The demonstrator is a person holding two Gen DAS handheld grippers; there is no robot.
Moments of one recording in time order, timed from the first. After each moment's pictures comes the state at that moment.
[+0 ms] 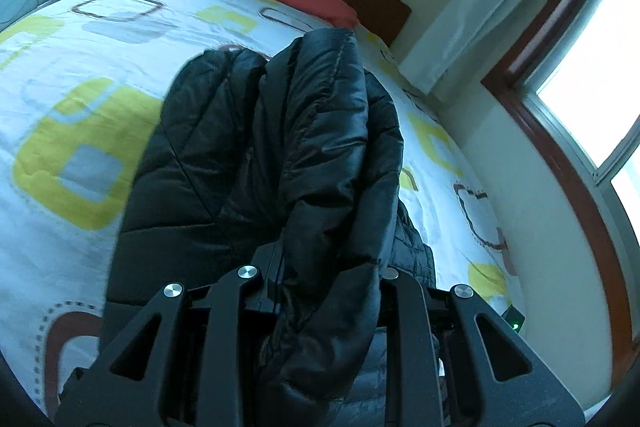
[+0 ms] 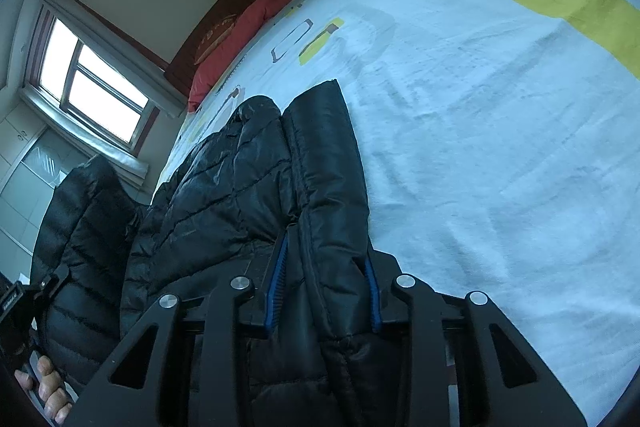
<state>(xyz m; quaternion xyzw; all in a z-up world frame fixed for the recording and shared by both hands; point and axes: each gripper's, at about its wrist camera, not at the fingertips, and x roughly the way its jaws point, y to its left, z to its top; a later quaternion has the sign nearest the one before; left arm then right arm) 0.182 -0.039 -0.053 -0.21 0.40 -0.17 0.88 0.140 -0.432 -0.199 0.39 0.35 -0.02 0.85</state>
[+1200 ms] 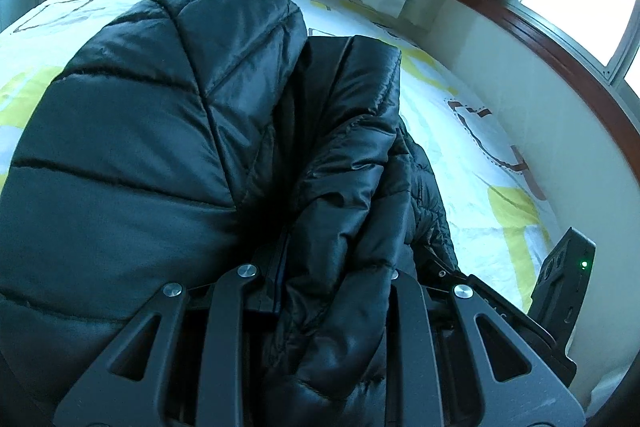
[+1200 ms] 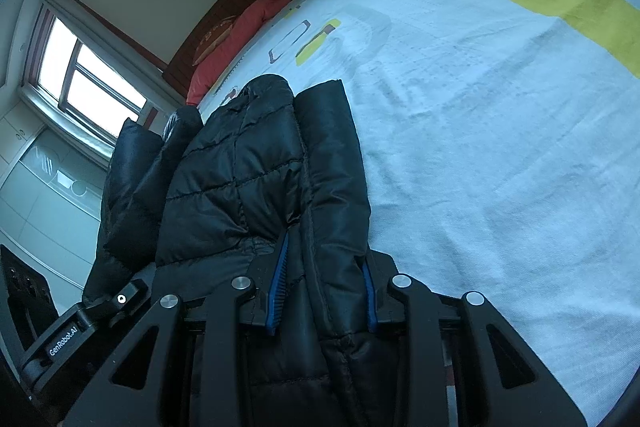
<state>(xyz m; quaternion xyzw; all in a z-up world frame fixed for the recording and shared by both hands) 0.201 -0.164 -0.110 -0.10 0.43 -0.21 0.87 0.139 -0.428 -0.199 0.39 0.35 -0.02 0.85</state>
